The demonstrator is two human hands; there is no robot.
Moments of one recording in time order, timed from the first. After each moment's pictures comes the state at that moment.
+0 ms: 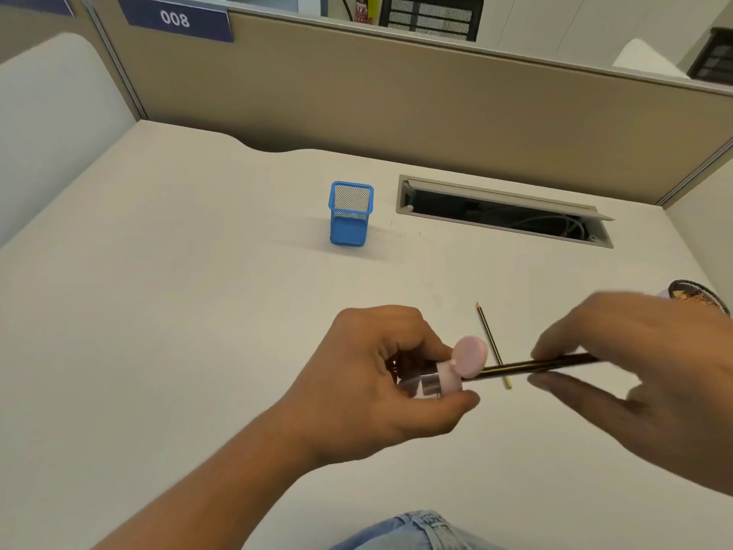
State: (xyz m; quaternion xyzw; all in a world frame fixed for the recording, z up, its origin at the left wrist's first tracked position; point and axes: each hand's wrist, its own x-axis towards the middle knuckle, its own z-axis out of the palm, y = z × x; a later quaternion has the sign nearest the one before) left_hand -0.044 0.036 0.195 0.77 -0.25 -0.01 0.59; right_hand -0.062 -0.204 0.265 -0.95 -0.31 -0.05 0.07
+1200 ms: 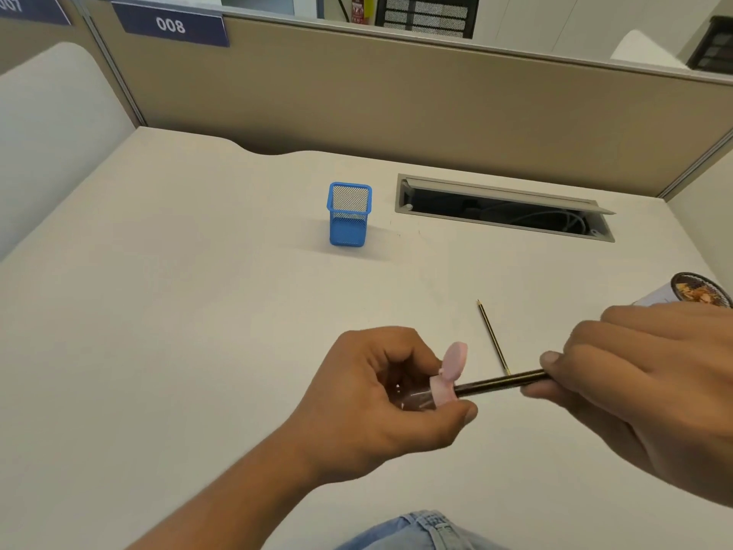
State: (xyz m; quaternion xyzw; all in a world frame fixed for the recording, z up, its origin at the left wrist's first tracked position) left_hand -0.057 0.033 0.181 0.70 -0.18 -0.10 0.69; right_hand -0.069 -0.206 0.256 -0.92 -0.37 -0.16 -0.05
